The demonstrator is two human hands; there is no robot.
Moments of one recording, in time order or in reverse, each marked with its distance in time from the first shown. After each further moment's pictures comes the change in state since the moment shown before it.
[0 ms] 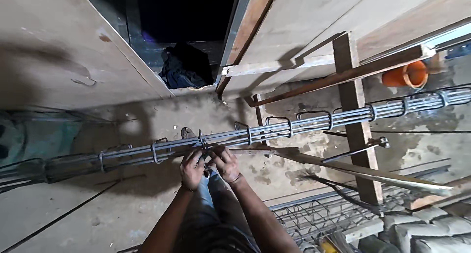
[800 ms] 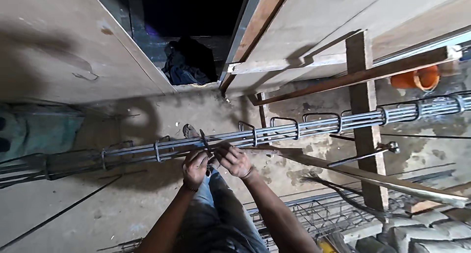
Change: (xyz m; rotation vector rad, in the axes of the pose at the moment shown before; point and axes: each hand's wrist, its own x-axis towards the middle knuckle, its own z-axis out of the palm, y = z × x) left_hand 0.003 -0.013 0.006 -0.022 0.045 0.084; right_hand 0.018 0.033 -0.022 -0.065 -0.160 -0.355
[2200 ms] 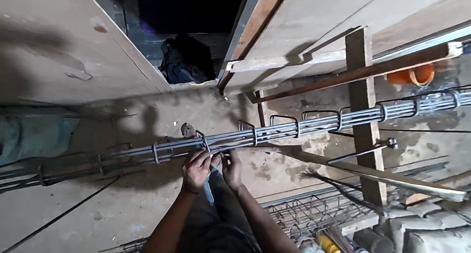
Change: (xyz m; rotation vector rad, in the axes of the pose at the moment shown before) left_hand 0.002 0.005 -0.003 -0.016 -0.046 -0.025; right_hand -0.029 -0.054 0.045 0.436 0.128 1.128
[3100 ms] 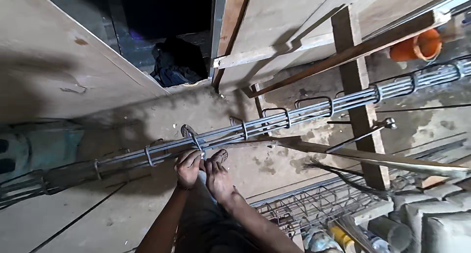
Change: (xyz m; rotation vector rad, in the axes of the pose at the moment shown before) left_hand -0.004 -0.011 0.002 -0.023 0.009 0.078; right_hand -0.039 -0.058 -0.006 -0.688 -0.387 -0.100
